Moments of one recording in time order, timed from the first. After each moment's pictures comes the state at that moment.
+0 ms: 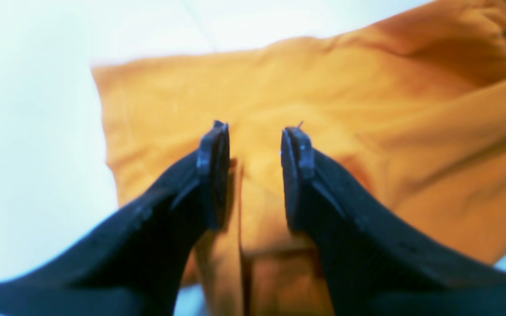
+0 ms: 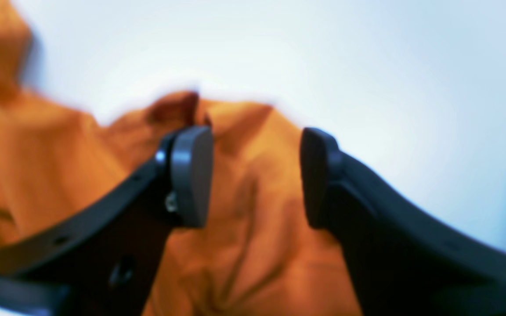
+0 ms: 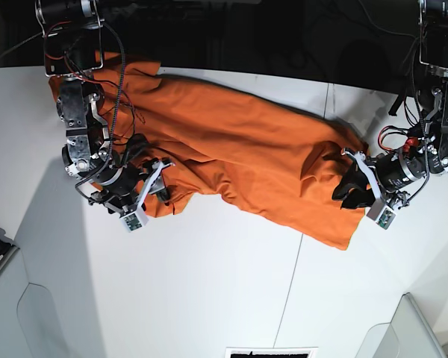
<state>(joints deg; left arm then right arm) -4.0 -32.1 0.6 80.1 -30.8 -35.4 29.7 11.5 7.5 -6.7 73.1 5.5 24.1 -34.9</state>
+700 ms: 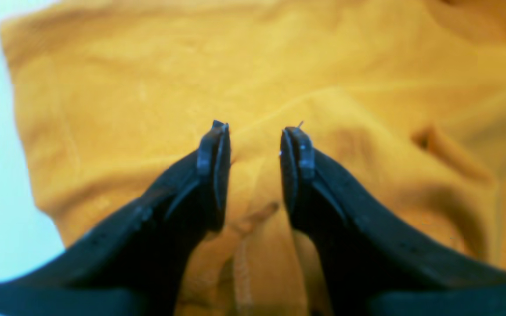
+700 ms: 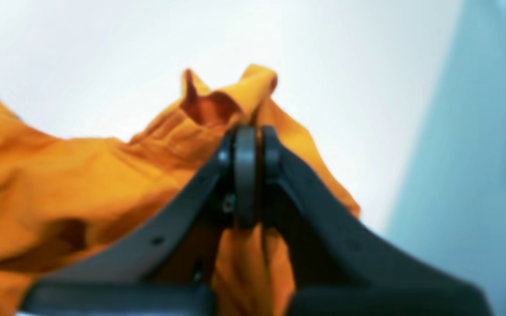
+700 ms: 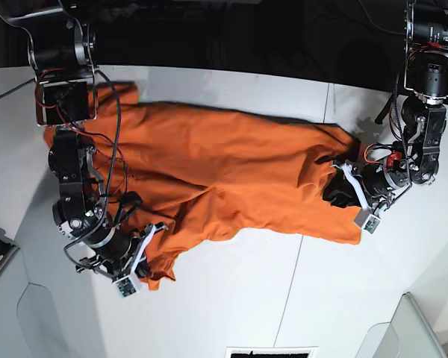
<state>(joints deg) -11.9 -28.8 5.3 64.2 -29.3 -36.6 29.3 25.5 7.5 -6.6 71.1 -1.5 22.0 -30.3</state>
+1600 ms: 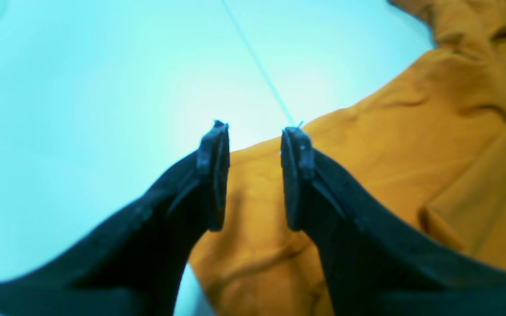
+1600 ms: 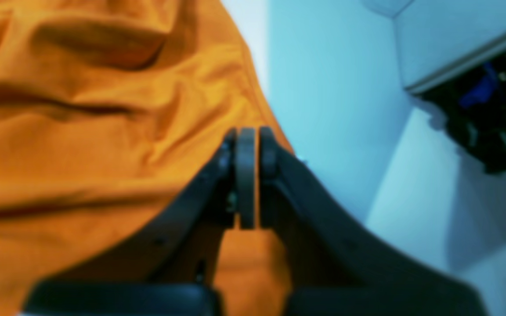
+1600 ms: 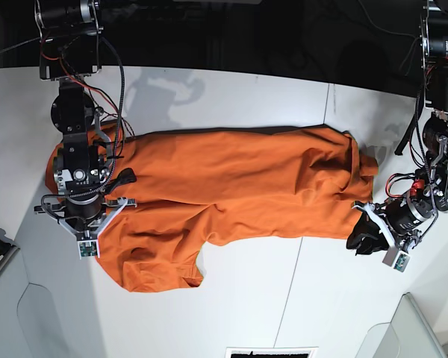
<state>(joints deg) -16.3 -32.7 2.9 69.1 -29.2 -31.9 24.1 11.3 7.5 -5.1 85.3 -13.2 -4.8 -43.2</state>
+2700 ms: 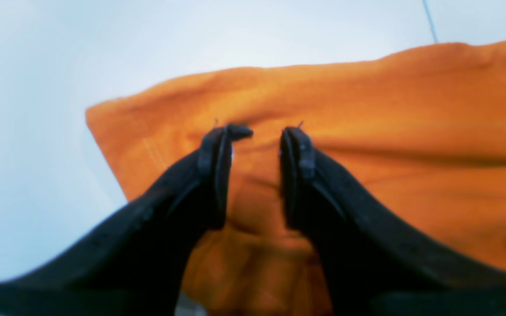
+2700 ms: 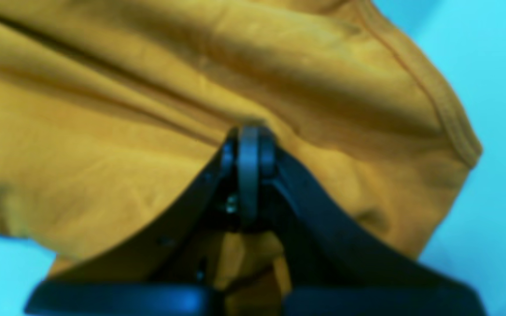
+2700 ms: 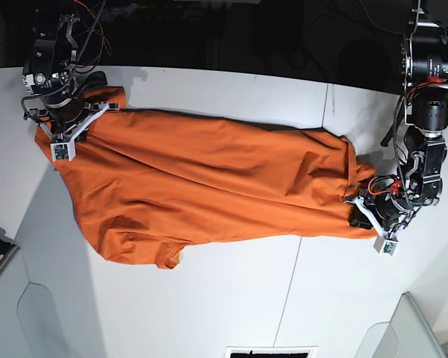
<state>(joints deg) -24.2 -27.2 4.2 48.3 -22.4 -27.2 29.1 -13.9 7.5 12.0 97.6 2.5 11.5 -41.7</state>
